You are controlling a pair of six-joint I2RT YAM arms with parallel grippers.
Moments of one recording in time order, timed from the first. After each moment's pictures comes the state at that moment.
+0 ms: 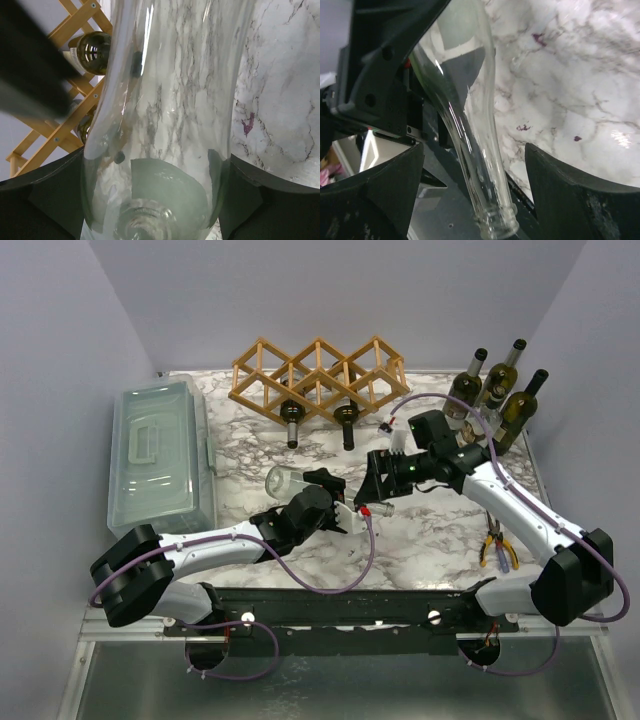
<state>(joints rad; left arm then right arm) -1.01 1.33 0.67 0.18 -0.34 0.97 0.47 1.33 1.13 -0.66 -0.63 0.31</state>
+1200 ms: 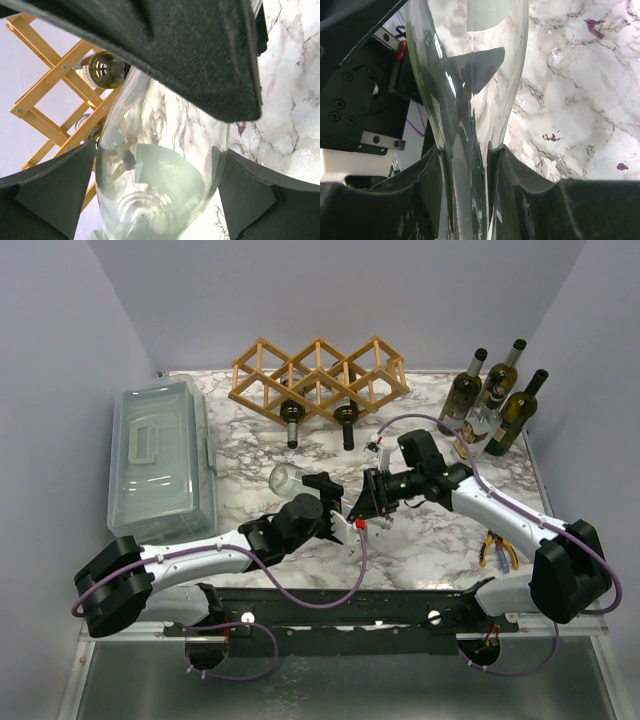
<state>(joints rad) -1.05 1.23 0.61 0.19 -0.31 1.02 0.53 1.37 0.92 -0.39 -0.80 0.34</state>
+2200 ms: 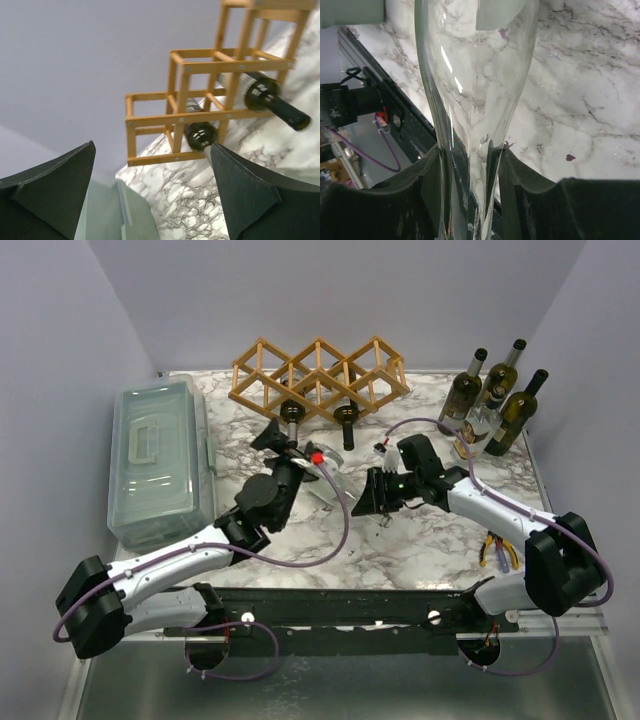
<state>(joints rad) -0.97 1.10 0.66 0.56 -0.59 0.88 0.52 1.41 0.86 -0.31 -0.58 0.42</state>
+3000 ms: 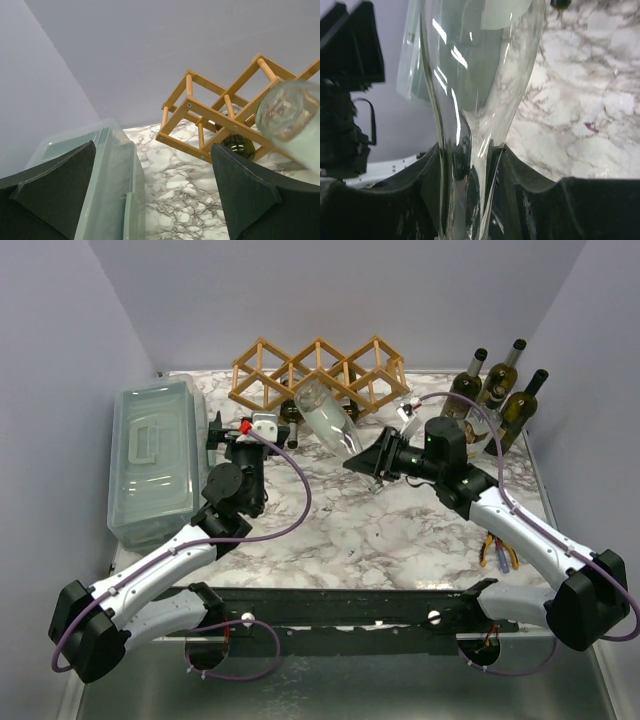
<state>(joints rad) -0.74 0.98 0.70 0.61 -0.78 0.51 0.52 1.20 0.88 0.01 -0.54 0.84</state>
